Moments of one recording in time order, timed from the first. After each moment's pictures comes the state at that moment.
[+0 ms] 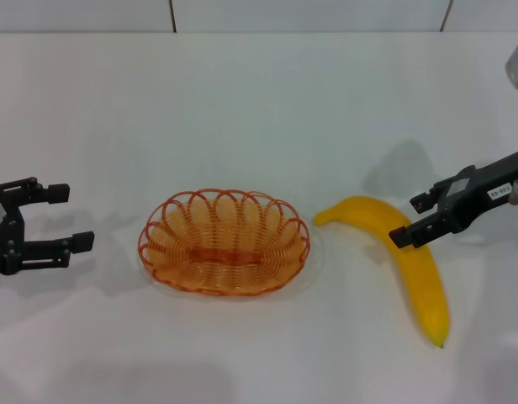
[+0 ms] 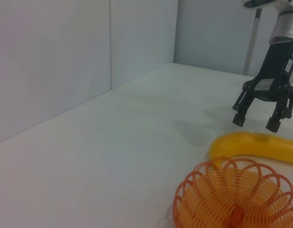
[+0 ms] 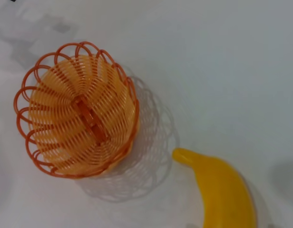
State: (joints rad) left arm -0.38 -1.99 0.61 0.85 2.09 1.70 -1.27; right arm 0.66 2.04 -0.80 -0.91 -2.54 -1.64 1.97
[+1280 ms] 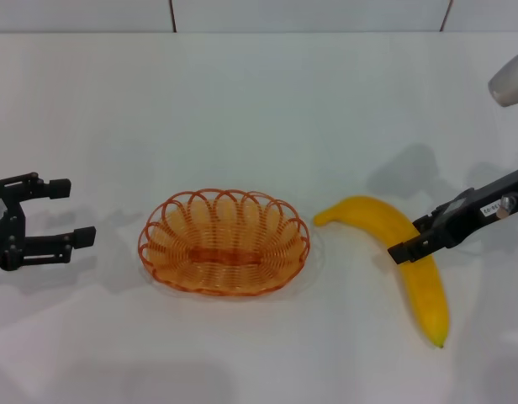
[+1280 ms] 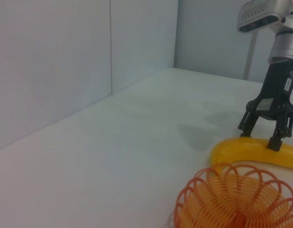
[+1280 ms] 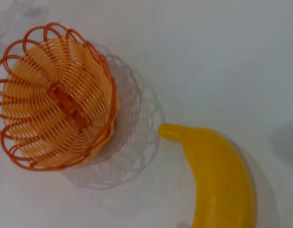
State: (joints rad) left arm -0.38 -1.99 0.61 0.85 2.08 1.70 -1.27; right arm 0.68 2.04 -0.80 -0.81 -2.59 -1.57 2.06
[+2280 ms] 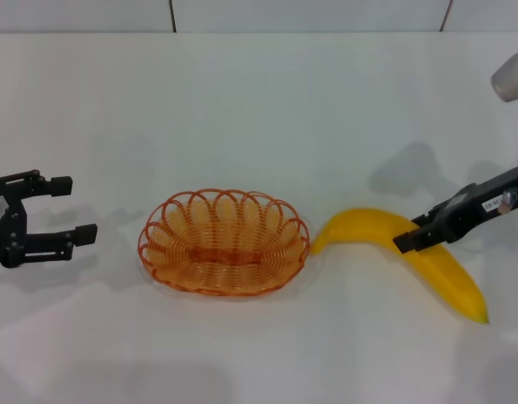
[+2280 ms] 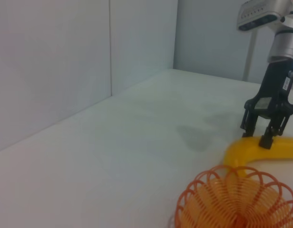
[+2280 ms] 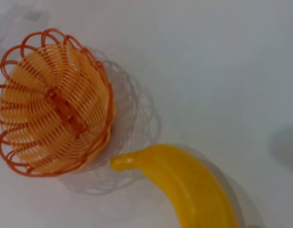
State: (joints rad) left arm -0.39 -1.99 0.61 0.85 2.08 1.70 -1.28; right arm 0.68 2.04 -0.80 -0.83 -2.59 -1.58 2.06
